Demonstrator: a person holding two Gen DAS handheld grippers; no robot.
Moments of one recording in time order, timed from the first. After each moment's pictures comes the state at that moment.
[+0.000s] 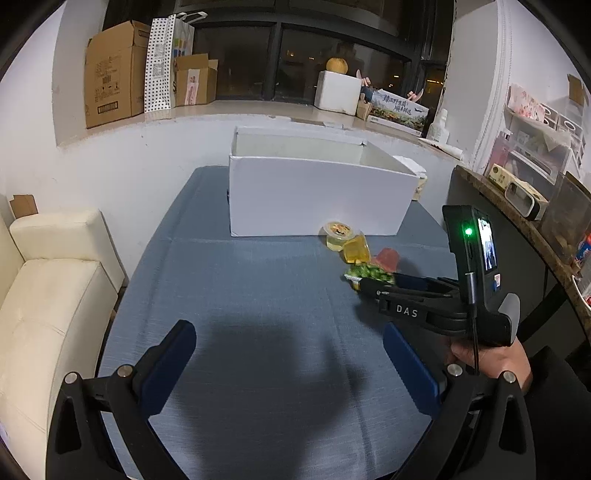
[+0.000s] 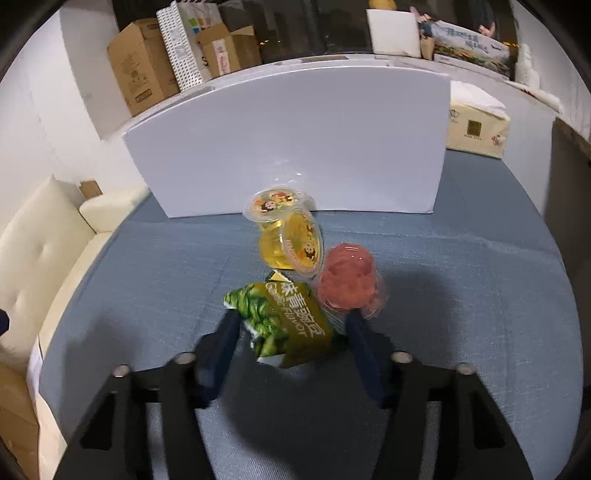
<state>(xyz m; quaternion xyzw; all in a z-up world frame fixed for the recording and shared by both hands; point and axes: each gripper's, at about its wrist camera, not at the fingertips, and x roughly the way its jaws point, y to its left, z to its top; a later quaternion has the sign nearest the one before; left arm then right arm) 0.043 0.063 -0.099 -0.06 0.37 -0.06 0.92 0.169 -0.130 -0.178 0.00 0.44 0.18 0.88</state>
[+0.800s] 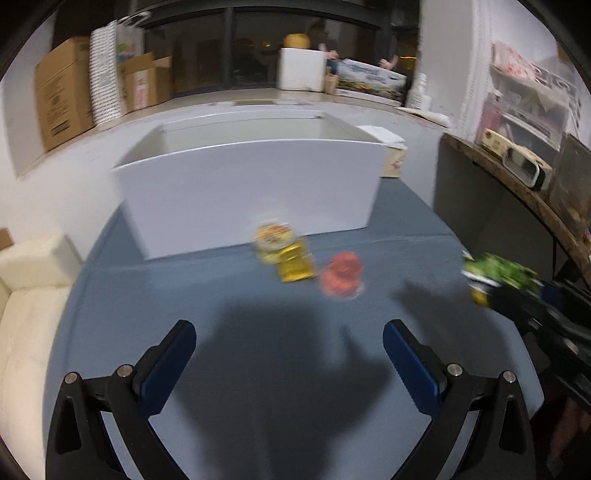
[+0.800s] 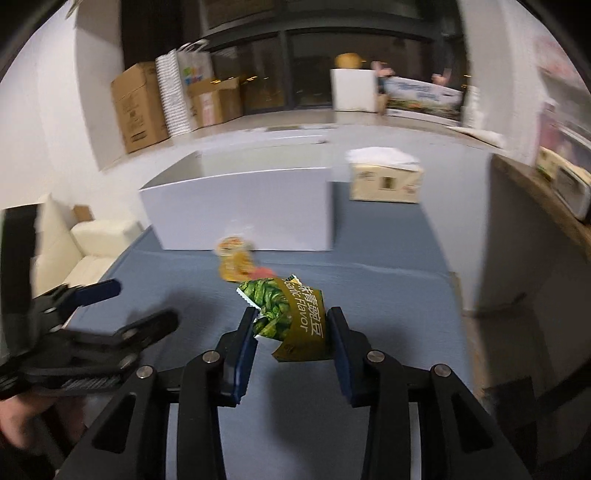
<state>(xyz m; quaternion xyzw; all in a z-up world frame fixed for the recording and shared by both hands) 0.125 -0.042 -0.127 0.00 0.39 -0.09 0.92 0.084 -0.235 -0.103 0.01 0.36 0.11 0.93</state>
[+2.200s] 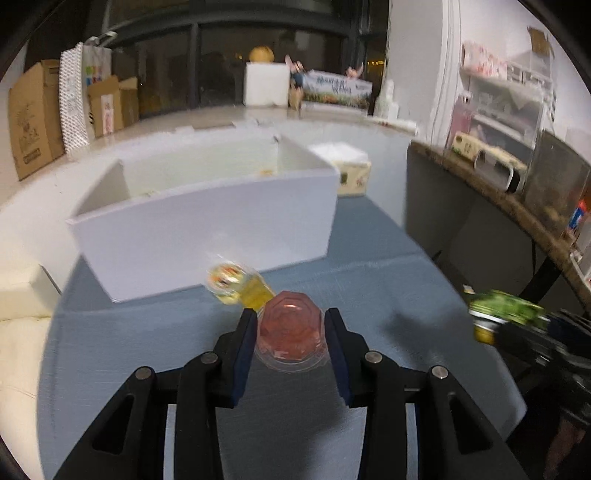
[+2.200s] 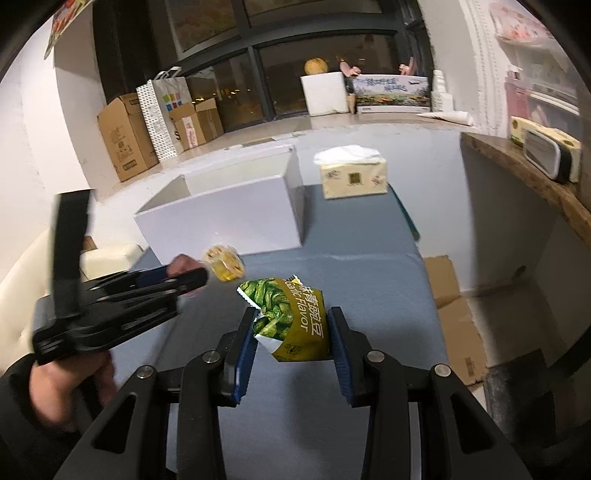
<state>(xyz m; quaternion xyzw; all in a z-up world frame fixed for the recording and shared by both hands) 0.131 -0.054 -0.095 0.00 0.36 -0.14 0.92 0.075 -0.262 -0.091 0.06 0.35 0.13 0.93</state>
